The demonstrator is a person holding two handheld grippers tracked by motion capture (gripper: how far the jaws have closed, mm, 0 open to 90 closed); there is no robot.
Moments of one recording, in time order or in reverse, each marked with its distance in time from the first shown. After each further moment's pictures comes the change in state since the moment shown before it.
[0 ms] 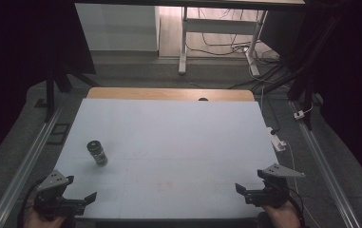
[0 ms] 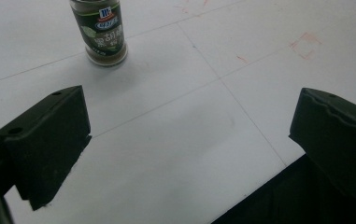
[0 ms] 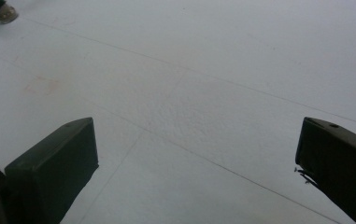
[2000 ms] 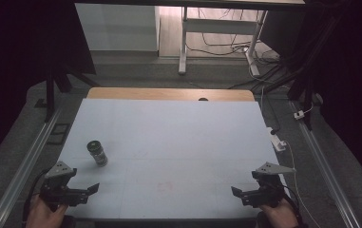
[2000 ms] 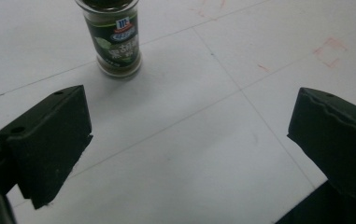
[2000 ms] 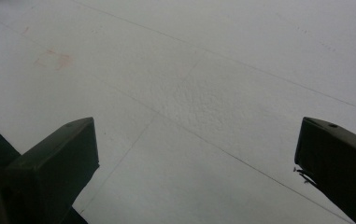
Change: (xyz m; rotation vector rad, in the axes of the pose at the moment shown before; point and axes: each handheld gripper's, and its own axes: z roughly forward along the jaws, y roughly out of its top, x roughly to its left) left arm 0.018 0.015 0.020 0.026 0.007 -0.011; right arm 0.003 0.003 0.011 0.099 0.052 -0.044
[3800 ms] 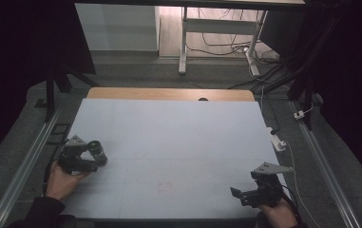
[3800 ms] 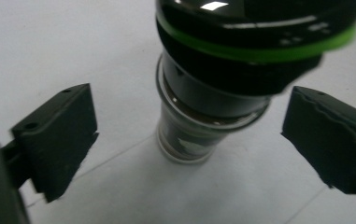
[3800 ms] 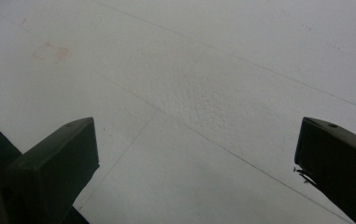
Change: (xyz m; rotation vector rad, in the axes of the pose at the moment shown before) left arm 0.061 0.046 0.073 0.018 0.005 0.065; right arm 0.001 0.001 0.003 0.024 -0.002 -0.020
